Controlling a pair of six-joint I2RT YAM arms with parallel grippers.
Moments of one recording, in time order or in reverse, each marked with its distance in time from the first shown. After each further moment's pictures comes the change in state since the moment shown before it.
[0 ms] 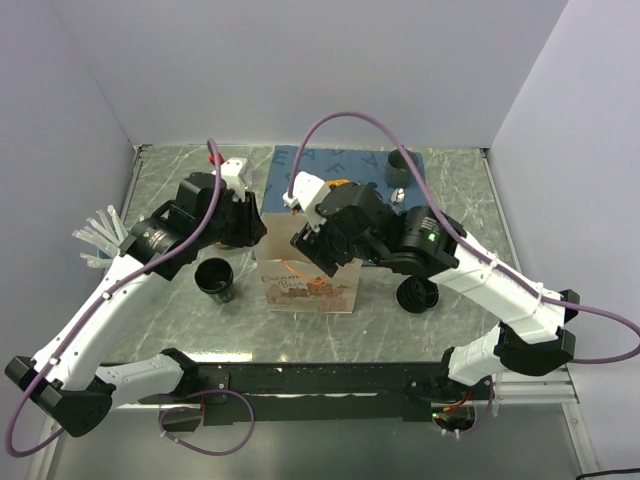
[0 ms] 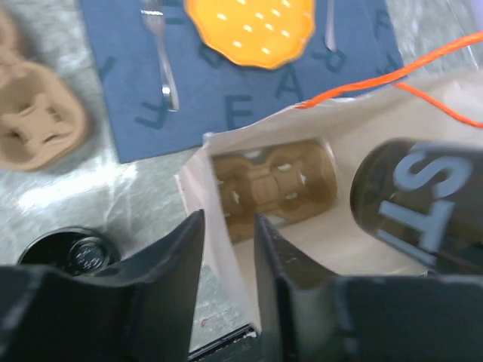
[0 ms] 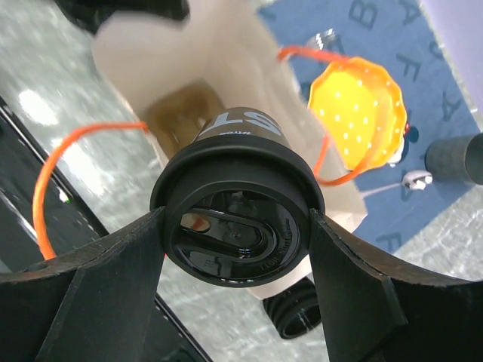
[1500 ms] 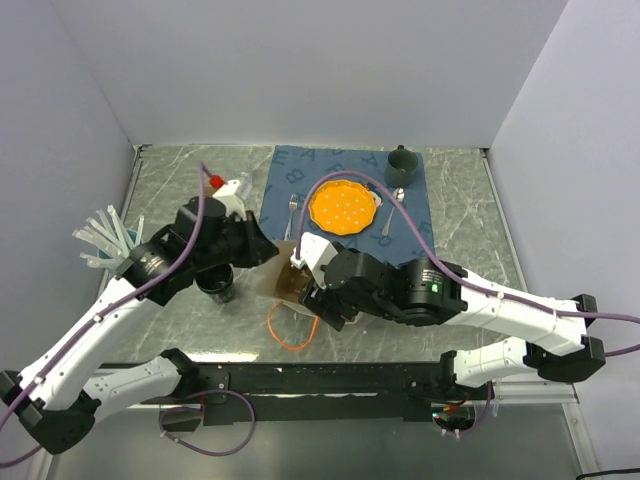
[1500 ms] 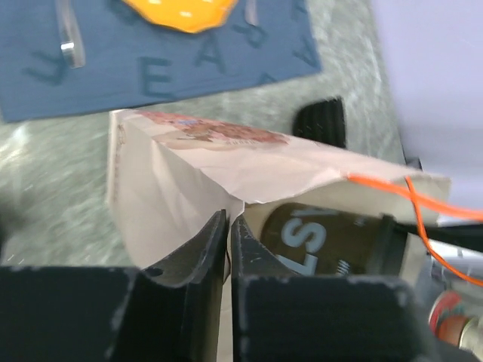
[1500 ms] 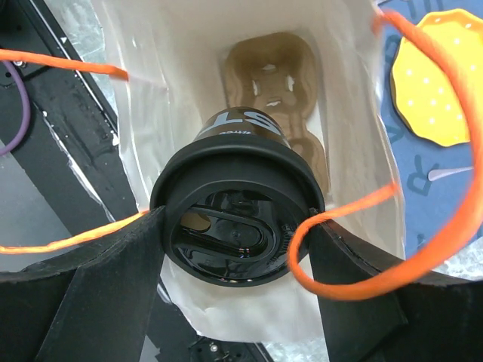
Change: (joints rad) left arm -0.070 -0.135 -0.143 0.066 0.078 -0.270; right arm 0.213 -0.186 -0.391 0.099 0.037 0.173
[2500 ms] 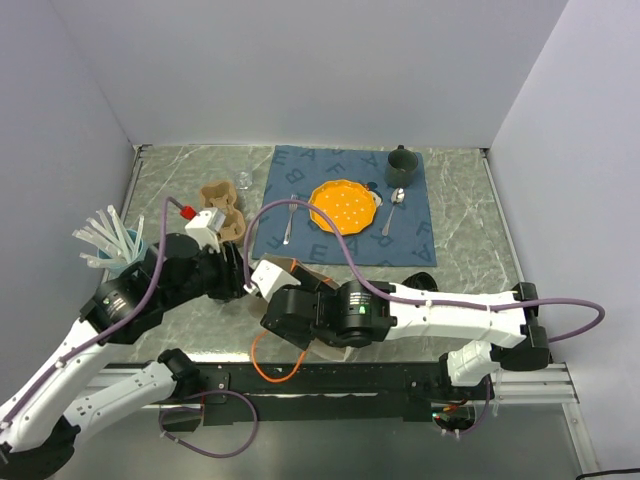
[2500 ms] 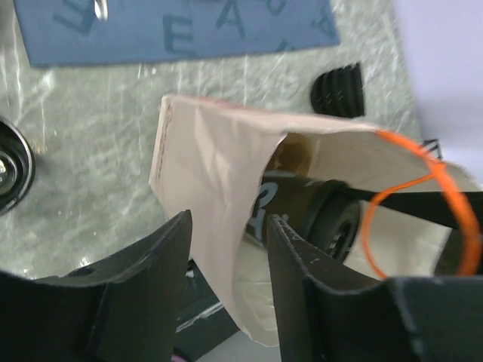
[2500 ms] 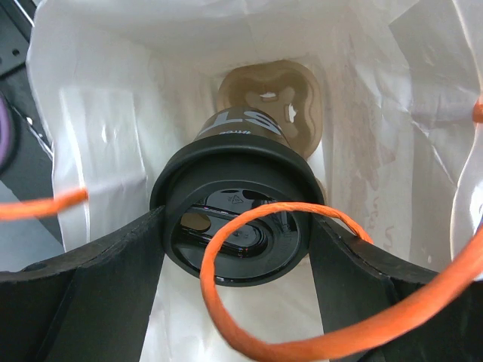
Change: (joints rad) left arm -0.092 -0.236 -0.102 -0.129 -0.102 -0.025; right arm 0.134 0.238 0.051 0.004 0.148 0.124
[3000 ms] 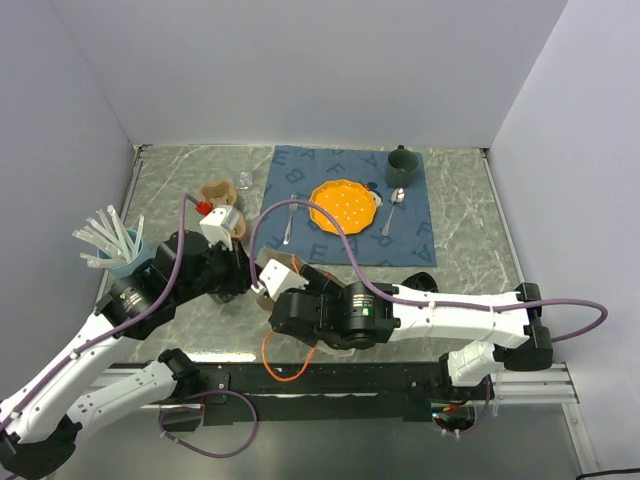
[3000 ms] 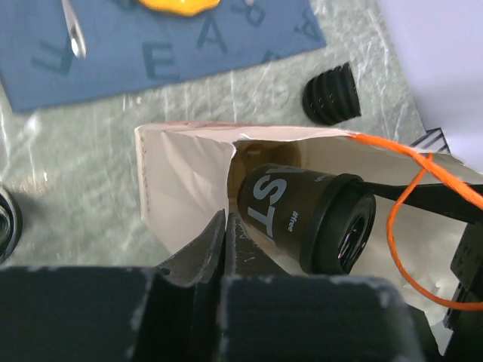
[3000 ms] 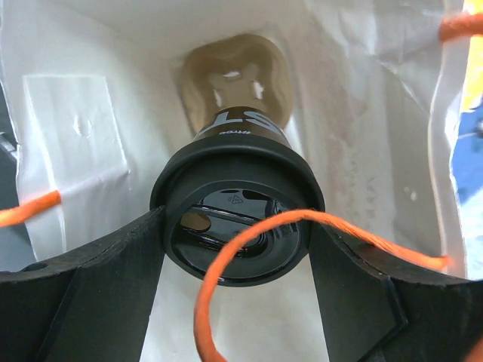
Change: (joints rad) left arm 0.000 0.018 -0.077 0.137 0.045 0.086; right arm 0.011 -0.016 -0.024 -0.045 0.079 0.027
